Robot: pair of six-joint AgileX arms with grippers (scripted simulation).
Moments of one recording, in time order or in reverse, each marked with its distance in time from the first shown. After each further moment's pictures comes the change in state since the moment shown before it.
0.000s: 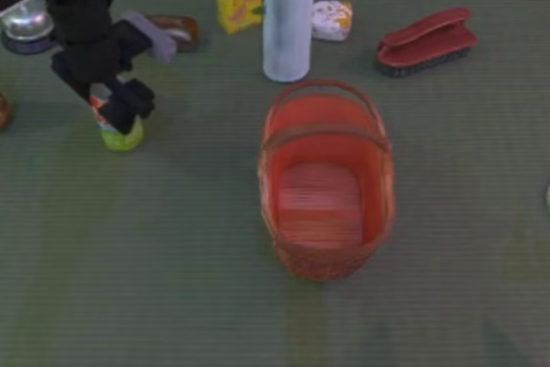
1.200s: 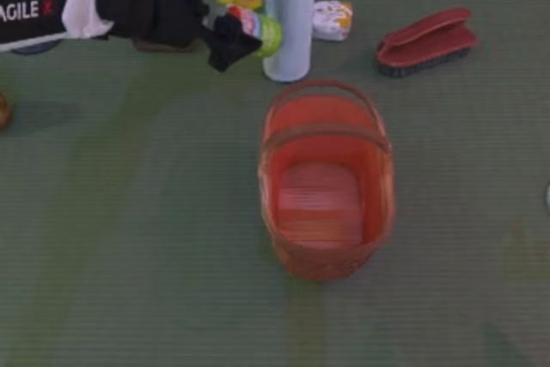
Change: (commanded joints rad) left arm -0.082 -0.155 -0.360 0.970 0.635 -0.303; right arm 0.000 0.000 0.000 0.000 0.000 0.000
